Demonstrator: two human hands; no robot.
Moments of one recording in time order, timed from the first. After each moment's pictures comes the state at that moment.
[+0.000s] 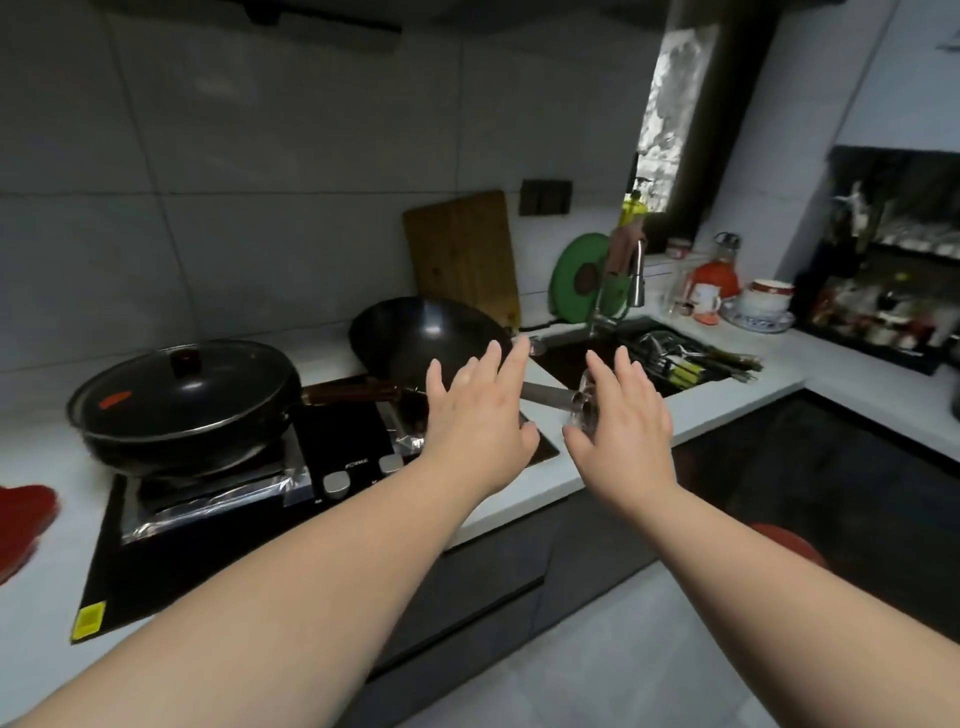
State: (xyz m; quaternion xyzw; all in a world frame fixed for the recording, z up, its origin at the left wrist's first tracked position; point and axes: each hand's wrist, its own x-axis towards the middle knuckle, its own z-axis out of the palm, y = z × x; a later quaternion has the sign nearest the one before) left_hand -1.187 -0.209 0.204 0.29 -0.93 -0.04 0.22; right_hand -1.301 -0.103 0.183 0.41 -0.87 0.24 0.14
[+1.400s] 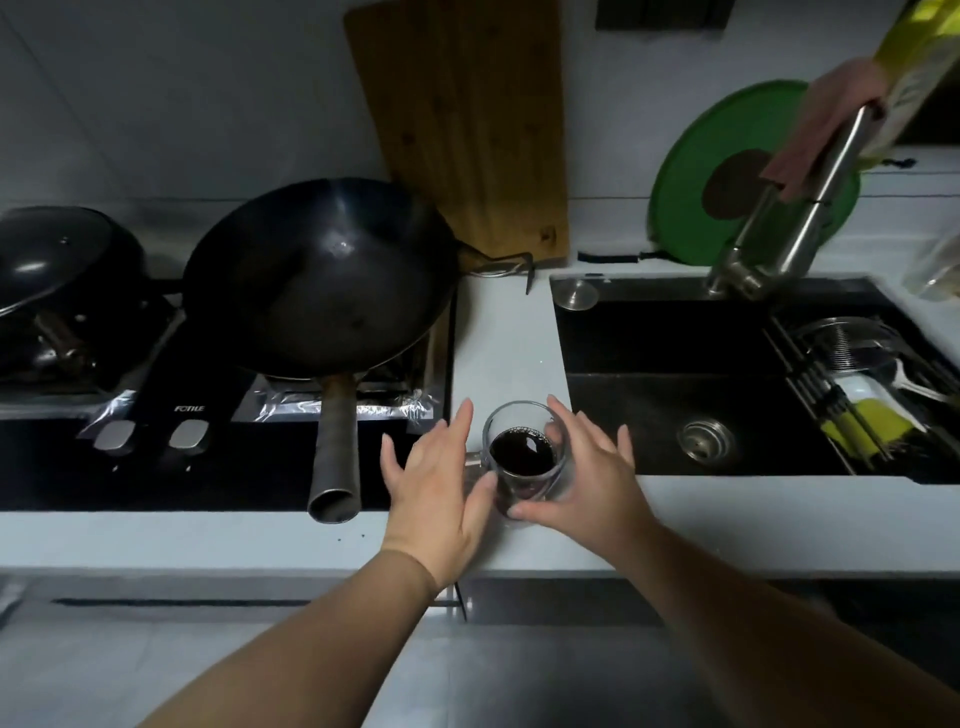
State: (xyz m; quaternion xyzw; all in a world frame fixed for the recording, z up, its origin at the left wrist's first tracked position) left_hand -1.574 -0.258 0.005 0.53 -0.79 -0.20 0.25; right_hand -1.757 -0.234 -0.003 0.64 -0.70 0.27 -0.17
